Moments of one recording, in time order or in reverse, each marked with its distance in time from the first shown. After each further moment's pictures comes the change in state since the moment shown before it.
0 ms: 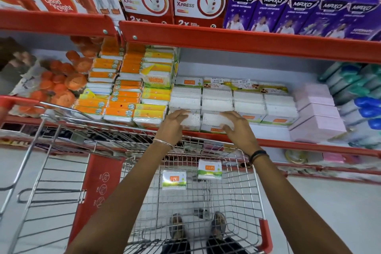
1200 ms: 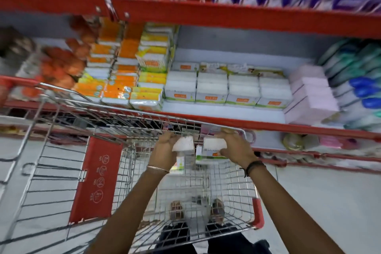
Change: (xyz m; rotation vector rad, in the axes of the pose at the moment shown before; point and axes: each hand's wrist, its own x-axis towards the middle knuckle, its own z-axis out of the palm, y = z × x) left_hand -0.114 0.017 0.043 -0.069 -0.012 -0.172; right_hand -0.083 0.020 0.028 -0.300 -0.293 0.095
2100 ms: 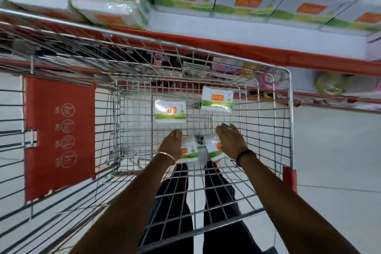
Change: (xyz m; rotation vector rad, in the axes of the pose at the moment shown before) left_hand -0.064 -0.141 0.202 0.120 -0.696 -0.283; right_hand 0.030 0.087 0.250 -0.271 -0.403 -0.018
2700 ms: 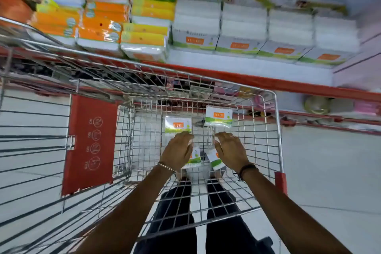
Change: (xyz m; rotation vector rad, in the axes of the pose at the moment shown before) left_hand -0.065 0.036 -0.076 -0.143 0.330 0.310; right_hand -0.054 -0.044 -0.069 0.187 0.273 0.023
